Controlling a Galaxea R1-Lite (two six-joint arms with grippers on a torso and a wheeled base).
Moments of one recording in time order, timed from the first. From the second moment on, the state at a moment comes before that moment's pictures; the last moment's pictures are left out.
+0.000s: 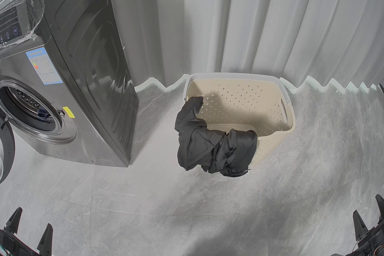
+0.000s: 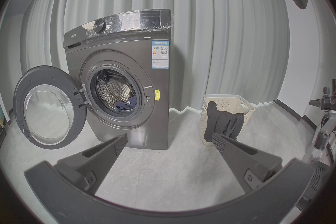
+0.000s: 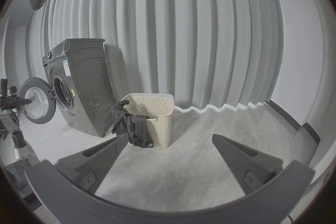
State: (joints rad) left arm 0.00 0.02 -0.02 0.00 -0.02 -0.01; right arm 0.01 0.02 -0.02 0.00 0.04 -0.01
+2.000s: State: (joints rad) left arm 0.00 0.02 -0.02 0.00 -0.03 0.00; right arm 0.04 0.31 -0.22 0.00 0.17 0.01
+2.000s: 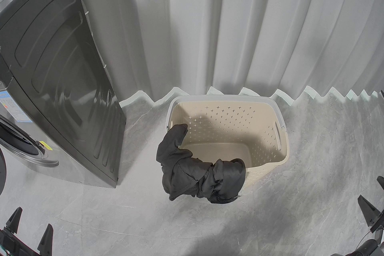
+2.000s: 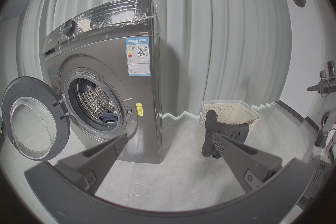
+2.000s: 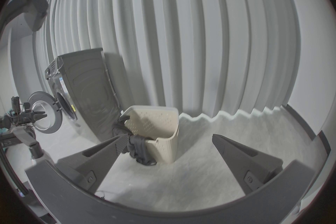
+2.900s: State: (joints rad) left arm 0.00 0.02 -0.02 0.00 -0.03 0.00; right arm 0.54 1.34 -0.27 -0.42 0.11 0.35
